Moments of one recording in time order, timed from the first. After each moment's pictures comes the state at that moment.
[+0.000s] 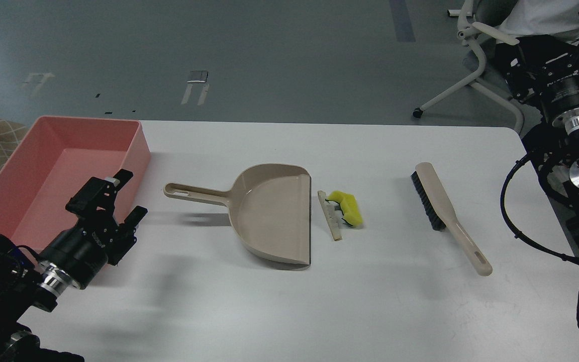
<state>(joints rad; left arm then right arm) 0.35 0.37 -1.50 -1.72 1.04 -0.23 -0.10 0.79 -0.28 1.26 0.53 -0.20 0.49 0.21</state>
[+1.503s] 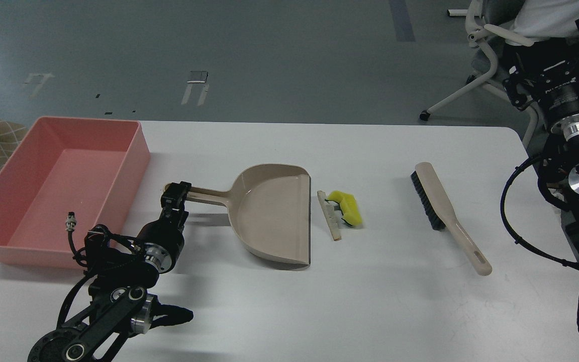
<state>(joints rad) -0.02 0.22 -1.06 -1.48 1.20 0.40 0.18 0.77 -0.28 1.26 0.53 -0.20 0.49 0.21</state>
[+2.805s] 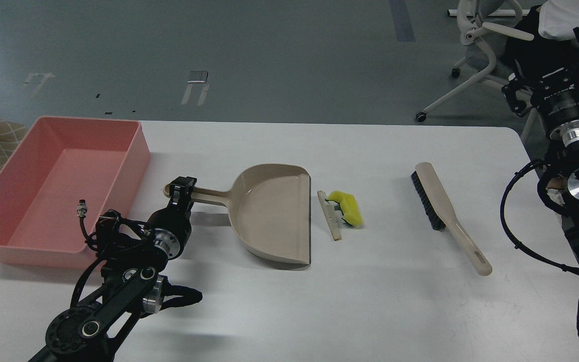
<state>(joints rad) -0.10 0.19 -1.05 -1.41 1.18 0.40 0.22 0.75 -0.28 1.26 0.53 -0.20 0.49 0.21</state>
